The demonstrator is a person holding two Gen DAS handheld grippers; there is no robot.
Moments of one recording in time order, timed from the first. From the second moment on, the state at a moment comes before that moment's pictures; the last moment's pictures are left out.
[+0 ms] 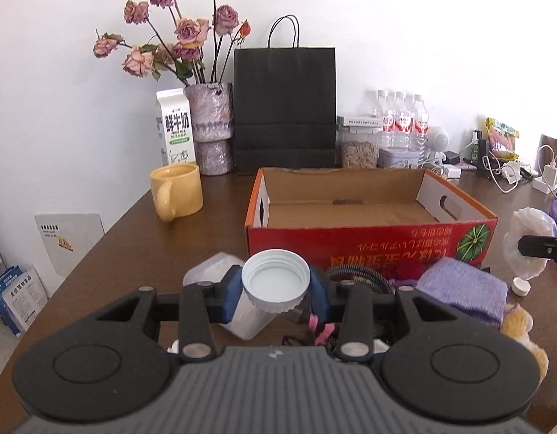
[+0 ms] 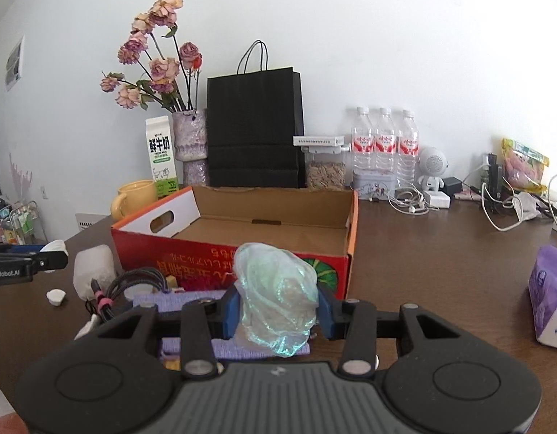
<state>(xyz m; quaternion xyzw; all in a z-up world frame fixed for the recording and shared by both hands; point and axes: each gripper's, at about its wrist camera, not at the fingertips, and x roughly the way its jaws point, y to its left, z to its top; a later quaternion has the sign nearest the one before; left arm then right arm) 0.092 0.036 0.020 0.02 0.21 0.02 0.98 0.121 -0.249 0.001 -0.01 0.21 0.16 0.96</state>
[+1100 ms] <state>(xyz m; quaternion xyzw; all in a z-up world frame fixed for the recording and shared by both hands) 0.308 -0.007 0.022 0.00 0.22 0.02 0.98 0.334 -0.176 -0.016 -0.01 0.24 0.16 0.96</state>
